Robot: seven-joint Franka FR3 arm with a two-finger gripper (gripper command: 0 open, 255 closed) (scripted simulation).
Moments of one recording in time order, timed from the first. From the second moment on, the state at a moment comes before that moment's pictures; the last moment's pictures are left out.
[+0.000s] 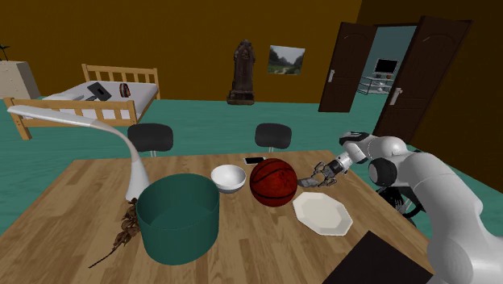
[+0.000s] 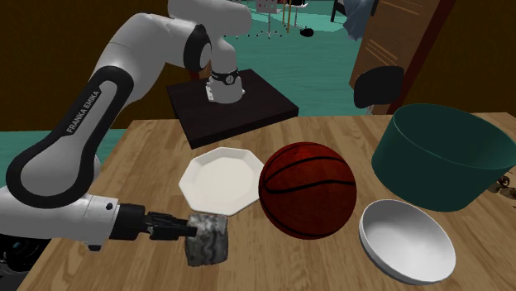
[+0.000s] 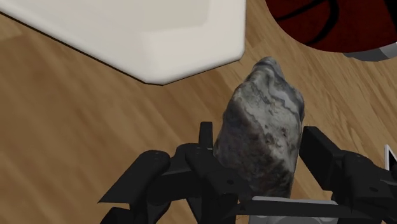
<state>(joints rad) -0.68 1.30 -0.28 -0.85 1.07 1.42 -0.04</state>
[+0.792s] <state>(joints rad) -0.66 1.18 -0.30 -0.95 1.06 1.40 -0.03</state>
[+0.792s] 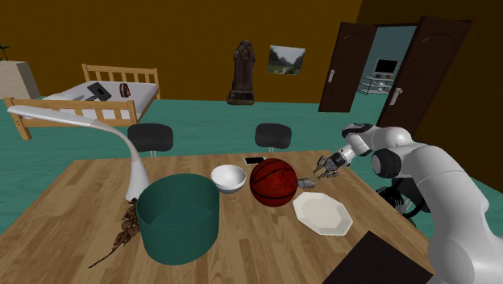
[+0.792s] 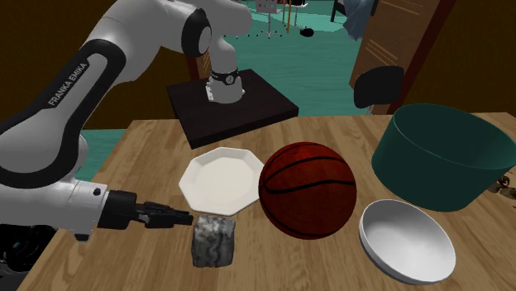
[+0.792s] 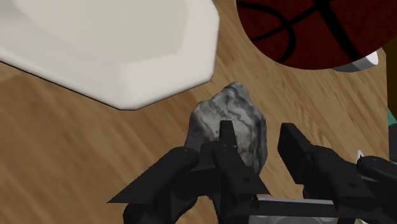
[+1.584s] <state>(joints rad) -0.66 1.32 -0.26 -0.86 1.09 1.44 -0.03</state>
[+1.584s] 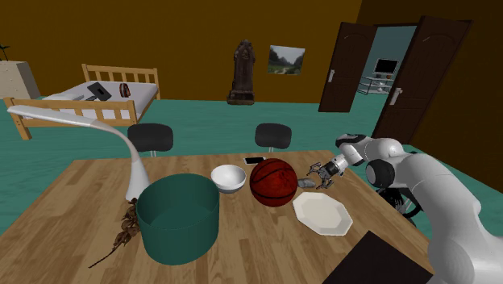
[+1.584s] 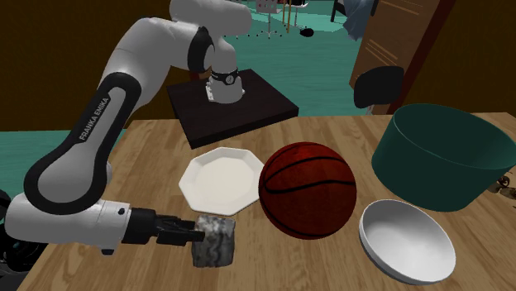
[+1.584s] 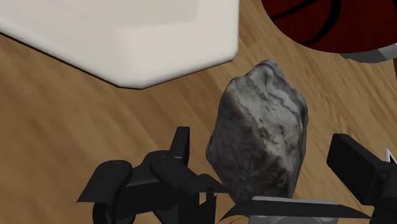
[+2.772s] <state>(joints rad) -0.65 1.31 -0.27 -0.88 1.09 1.45 -0.04</state>
